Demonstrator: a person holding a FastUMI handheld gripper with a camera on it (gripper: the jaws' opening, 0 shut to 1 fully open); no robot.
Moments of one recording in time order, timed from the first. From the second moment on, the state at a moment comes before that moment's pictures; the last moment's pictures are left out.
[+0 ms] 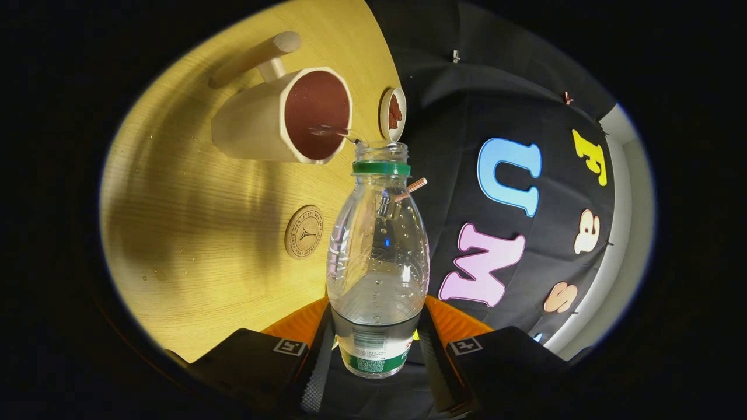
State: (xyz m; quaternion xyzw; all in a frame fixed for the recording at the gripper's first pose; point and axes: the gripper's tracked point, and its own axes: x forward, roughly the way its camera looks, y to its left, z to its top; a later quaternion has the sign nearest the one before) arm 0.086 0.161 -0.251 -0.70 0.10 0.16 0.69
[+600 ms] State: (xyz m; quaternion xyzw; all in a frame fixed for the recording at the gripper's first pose) arm 0.091 0.163 -0.240 -0.71 0.08 0.15 0.68
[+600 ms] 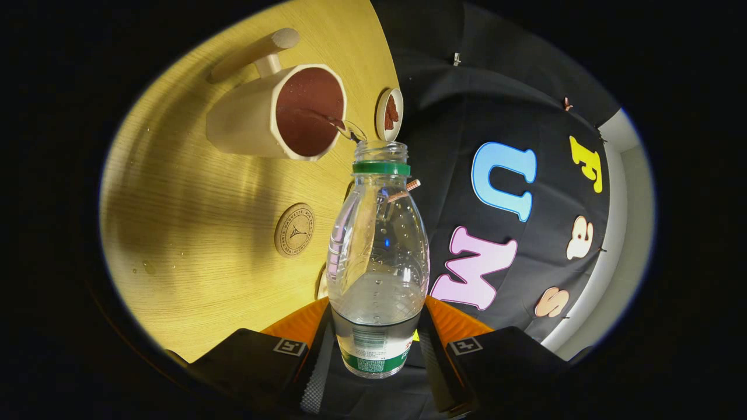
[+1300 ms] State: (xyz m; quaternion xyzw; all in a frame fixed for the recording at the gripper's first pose) arm 0.091 0.165 -0.233 -0.73 0.06 0.15 0.66
